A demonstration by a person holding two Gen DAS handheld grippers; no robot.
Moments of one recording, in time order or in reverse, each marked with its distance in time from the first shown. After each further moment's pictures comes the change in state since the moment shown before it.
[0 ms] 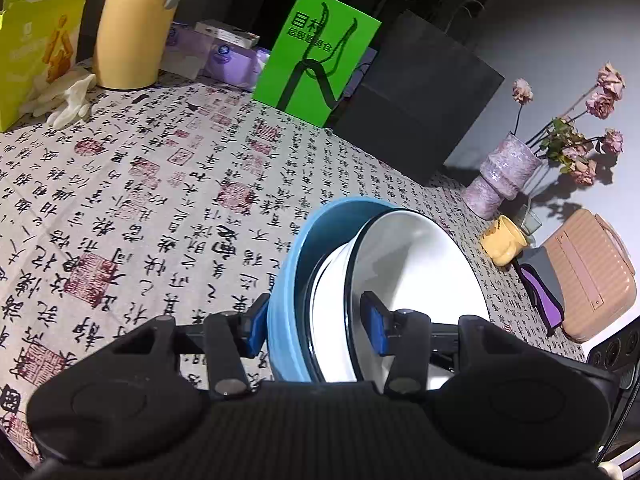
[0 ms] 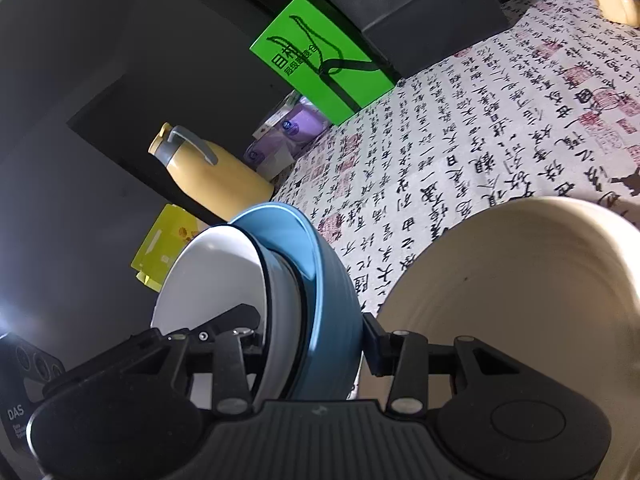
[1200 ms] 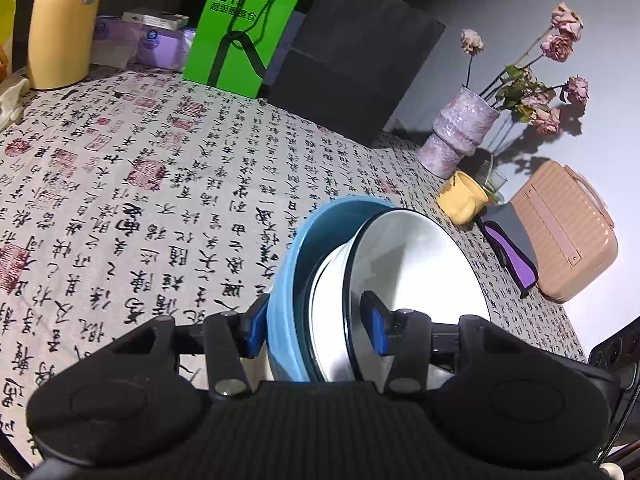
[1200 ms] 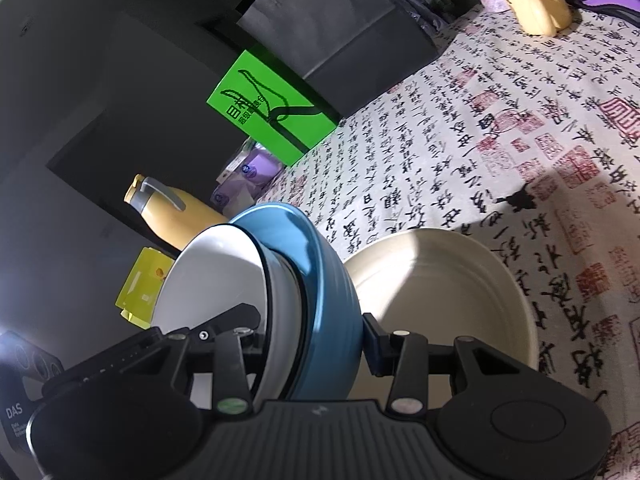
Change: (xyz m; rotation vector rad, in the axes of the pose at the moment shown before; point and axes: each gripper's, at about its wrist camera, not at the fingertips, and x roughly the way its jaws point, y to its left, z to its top) left arm 0.031 -0.072 -0.026 0.097 0.067 -0.070; right arm -0.068 -0.052 0.001 0.078 -0.096 -0.059
